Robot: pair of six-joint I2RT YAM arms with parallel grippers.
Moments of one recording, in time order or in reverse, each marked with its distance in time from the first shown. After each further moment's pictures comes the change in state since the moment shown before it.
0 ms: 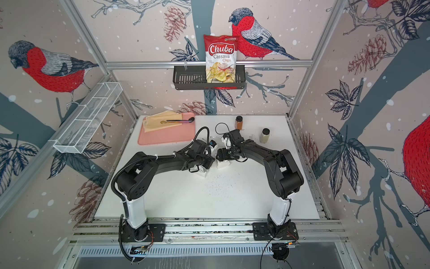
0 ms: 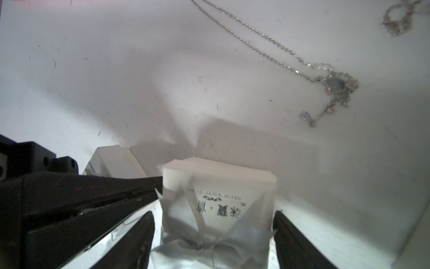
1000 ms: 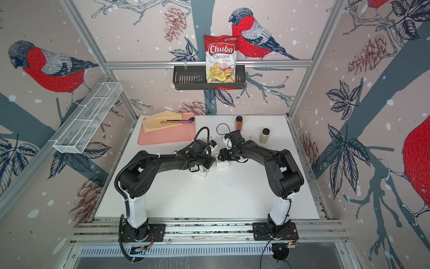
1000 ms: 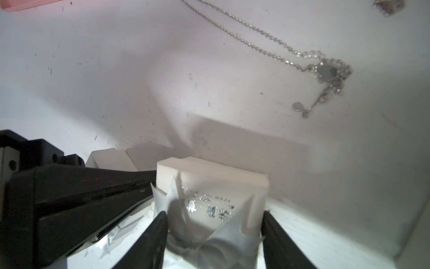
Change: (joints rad) left arm 0.005 0.036 0.019 0.010 0.024 0.002; right arm -0.003 0.003 -0.020 0.015 0.007 0.045
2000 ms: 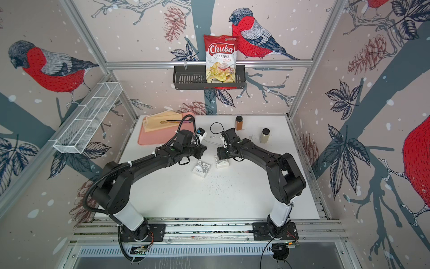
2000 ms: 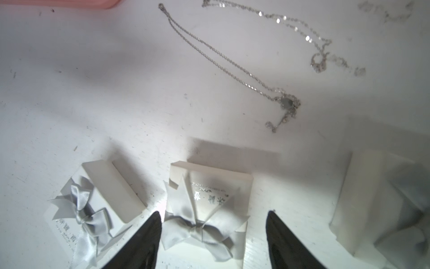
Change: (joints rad) left arm 0.113 -0.314 -0.039 -0.110 -0.003 -0.001; right arm 0.099 -0.061 0.075 -0.087 0.267 -0.027
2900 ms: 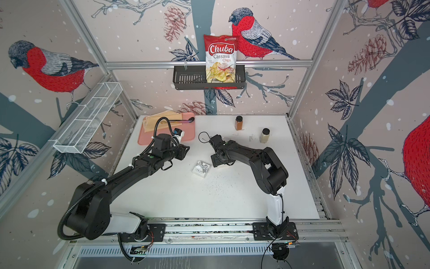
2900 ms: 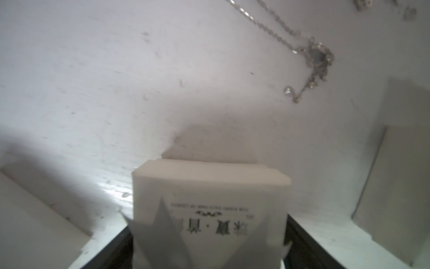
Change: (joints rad) left arm 0.164 -0.254 -0.215 0.012 -0.078 -0.040; right arm 0.084 0.194 0.090 -0.149 0.220 0.080
